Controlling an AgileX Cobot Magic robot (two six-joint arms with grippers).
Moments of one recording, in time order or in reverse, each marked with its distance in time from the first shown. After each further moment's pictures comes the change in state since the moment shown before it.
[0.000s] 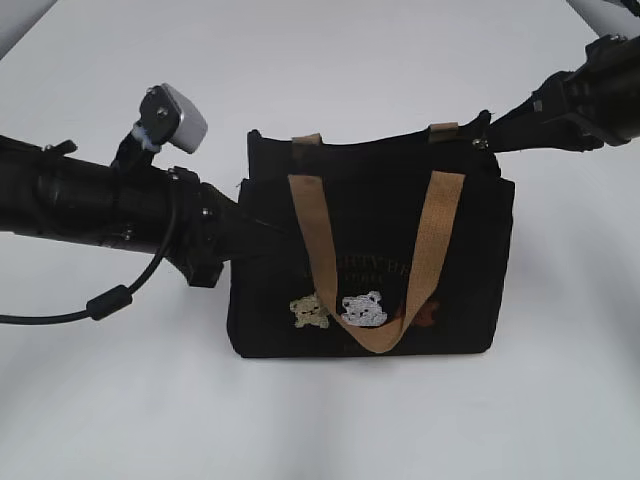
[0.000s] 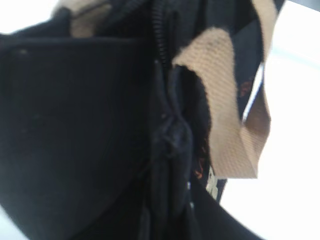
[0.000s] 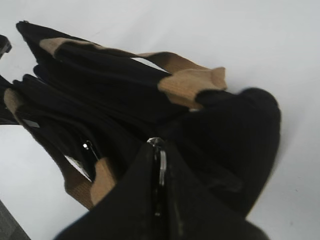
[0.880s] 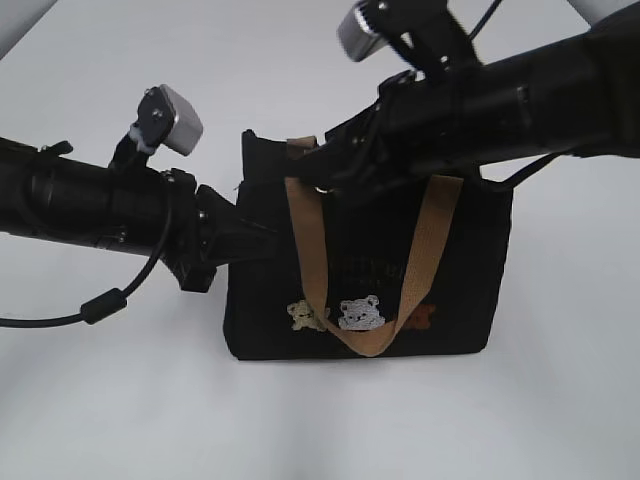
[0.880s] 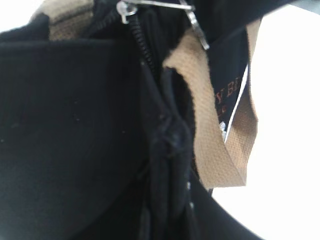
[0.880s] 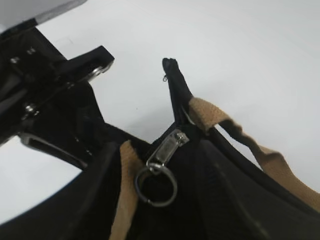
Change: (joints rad) left arm 0.011 0.003 0.001 0.028 0.049 0.004; right arm 0.444 0.112 0.022 0.428 -0.370 -0.615
